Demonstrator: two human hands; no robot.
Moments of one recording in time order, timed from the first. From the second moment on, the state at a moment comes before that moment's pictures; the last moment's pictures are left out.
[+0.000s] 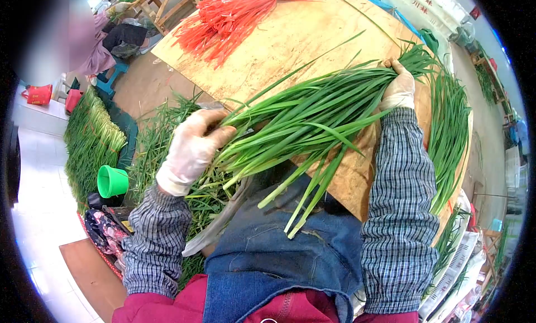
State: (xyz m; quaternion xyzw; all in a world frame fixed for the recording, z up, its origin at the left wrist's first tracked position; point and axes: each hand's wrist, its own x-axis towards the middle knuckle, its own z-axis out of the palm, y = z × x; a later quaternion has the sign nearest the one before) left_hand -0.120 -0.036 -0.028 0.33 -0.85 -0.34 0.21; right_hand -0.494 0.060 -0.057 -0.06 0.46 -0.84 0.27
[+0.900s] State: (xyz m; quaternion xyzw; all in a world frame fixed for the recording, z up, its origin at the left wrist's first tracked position) left_hand -0.097 0.019 -0.046 0.37 -0.76 -0.47 0.24; right_hand -0.463 0.096 -0.014 -0.14 0.36 -0.88 0.27
